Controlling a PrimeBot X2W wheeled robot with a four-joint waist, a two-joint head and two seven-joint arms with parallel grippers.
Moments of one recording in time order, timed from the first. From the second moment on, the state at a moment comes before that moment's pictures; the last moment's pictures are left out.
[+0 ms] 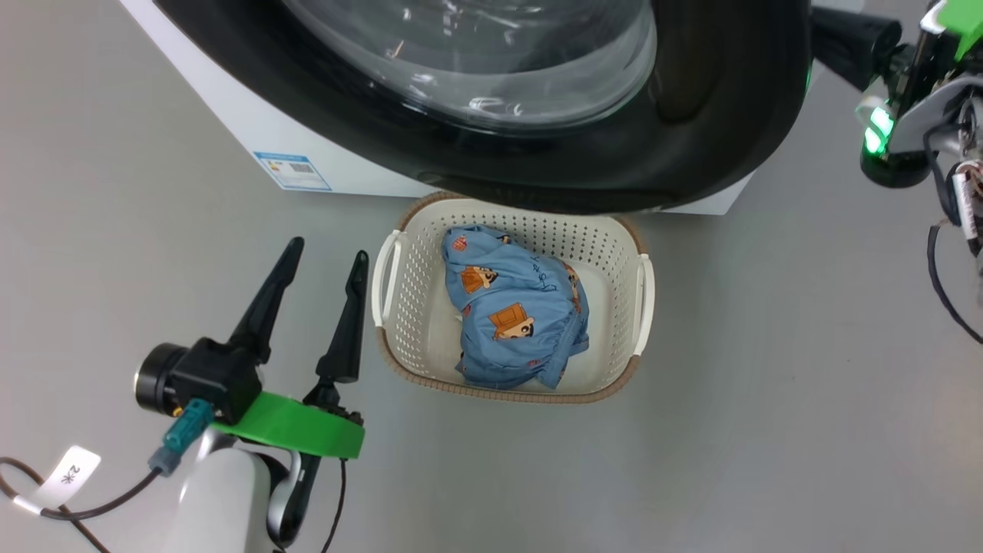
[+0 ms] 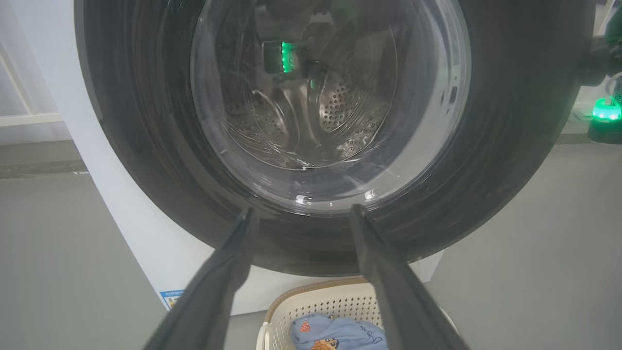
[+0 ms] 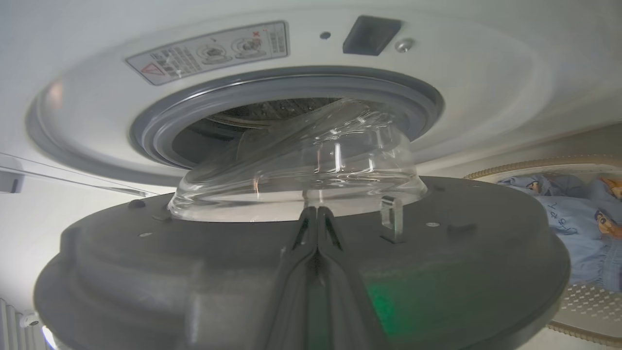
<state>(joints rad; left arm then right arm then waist) -0.39 0.04 -0.16 0.30 -0.17 -0.13 -0.26 -1.25 -0.20 -0.17 1.14 1.29 0.13 0.95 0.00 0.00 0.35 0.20</state>
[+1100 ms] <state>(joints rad) -0.30 0.06 -0.15 0.34 -0.16 -0.13 -0.26 -0.85 -0.07 -0.12 0.76 1.36 0.13 1.22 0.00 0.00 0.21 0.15</state>
